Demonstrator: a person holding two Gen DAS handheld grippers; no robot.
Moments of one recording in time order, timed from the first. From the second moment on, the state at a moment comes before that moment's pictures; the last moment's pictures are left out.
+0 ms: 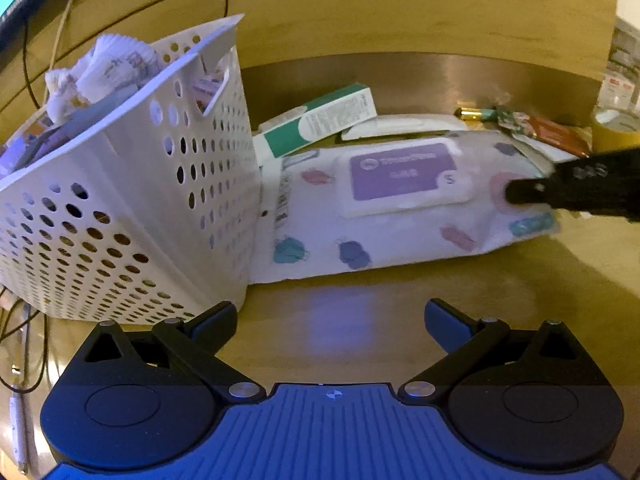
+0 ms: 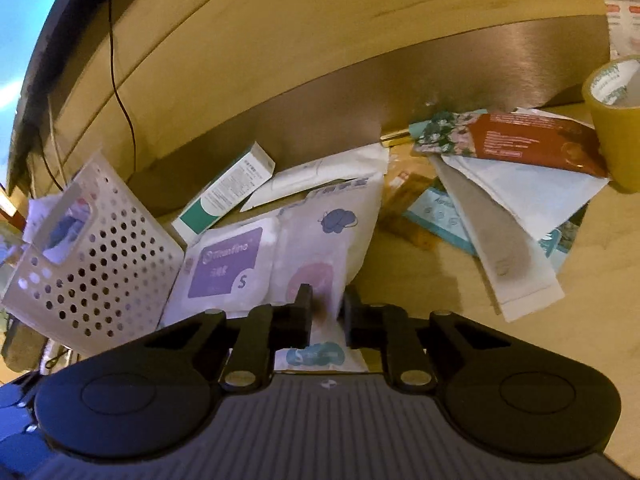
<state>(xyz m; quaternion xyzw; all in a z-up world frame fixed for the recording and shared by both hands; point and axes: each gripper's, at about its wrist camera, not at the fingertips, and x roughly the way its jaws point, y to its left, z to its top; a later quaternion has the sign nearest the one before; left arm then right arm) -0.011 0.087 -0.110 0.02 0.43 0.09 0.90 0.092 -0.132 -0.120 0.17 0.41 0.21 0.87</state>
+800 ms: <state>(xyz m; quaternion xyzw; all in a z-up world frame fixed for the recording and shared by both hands) 0.096 0.055 -0.143 -0.03 0.47 -0.02 0.88 0.065 -0.226 -0.116 0.13 0.40 0.14 0.90</state>
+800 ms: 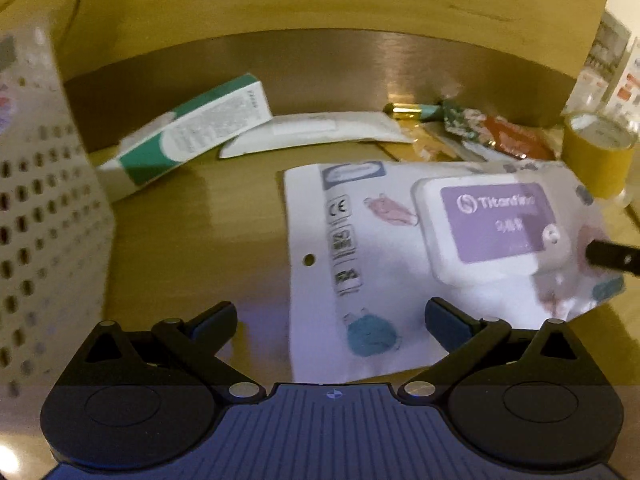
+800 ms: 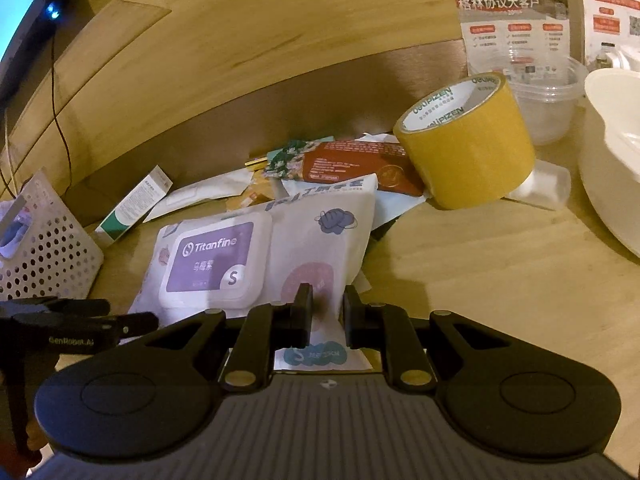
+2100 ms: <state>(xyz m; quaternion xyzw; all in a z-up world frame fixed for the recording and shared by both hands) 0.075 0.022 -0.060 0.03 0.36 -0.03 0.93 0.047 -0.210 -0.055 0.09 0.33 0.15 0.93</state>
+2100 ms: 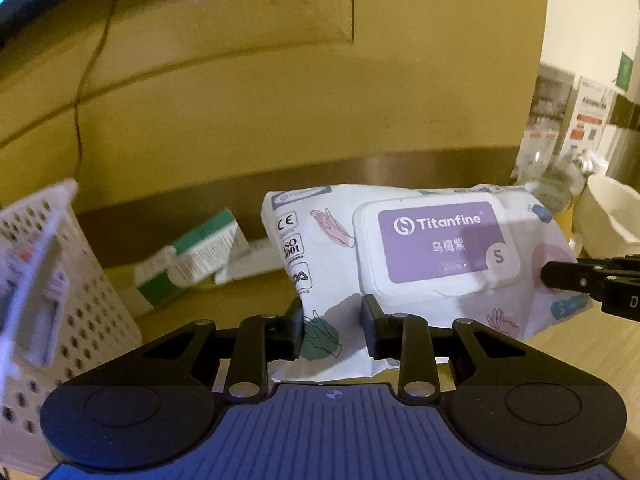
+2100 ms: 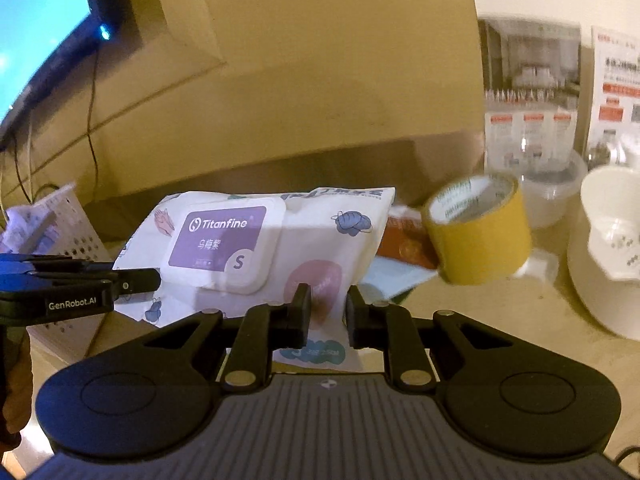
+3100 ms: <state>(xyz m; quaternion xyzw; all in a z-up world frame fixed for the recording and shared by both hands) -0.043 0.242 0.059 0.03 0.28 0.20 0.94 0.046 0.030 0.051 0.06 0.25 0.36 0.90</state>
